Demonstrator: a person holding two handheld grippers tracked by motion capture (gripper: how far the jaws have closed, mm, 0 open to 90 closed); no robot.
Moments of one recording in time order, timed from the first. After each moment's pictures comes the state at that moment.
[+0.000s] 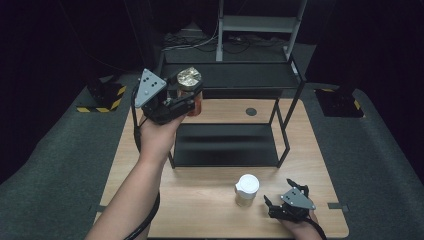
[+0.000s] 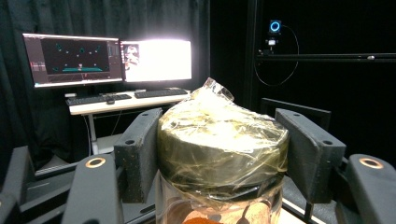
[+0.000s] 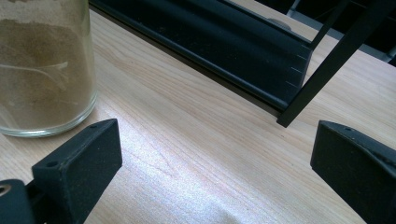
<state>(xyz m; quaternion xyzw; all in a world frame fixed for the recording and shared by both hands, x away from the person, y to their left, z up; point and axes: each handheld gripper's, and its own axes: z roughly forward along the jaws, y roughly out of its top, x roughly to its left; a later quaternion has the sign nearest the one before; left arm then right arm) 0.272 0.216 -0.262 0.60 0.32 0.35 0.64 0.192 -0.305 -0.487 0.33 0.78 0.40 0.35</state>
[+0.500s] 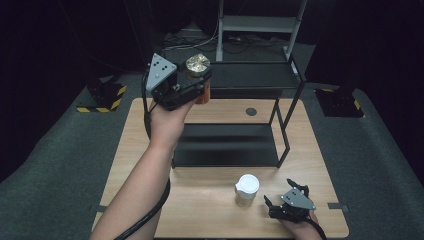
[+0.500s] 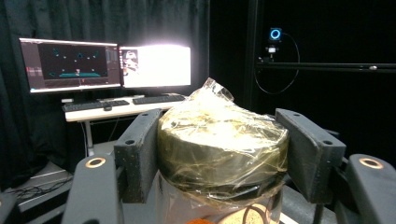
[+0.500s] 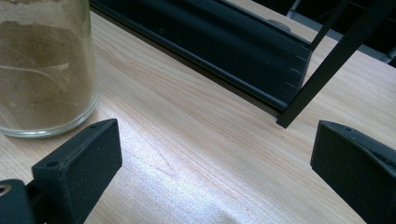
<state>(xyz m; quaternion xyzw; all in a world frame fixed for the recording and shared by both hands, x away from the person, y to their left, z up) 0.298 0.200 -0.245 0.59 0.33 0.35 0.65 0.191 -0.306 -0.488 0.33 0.78 0.40 0.35</state>
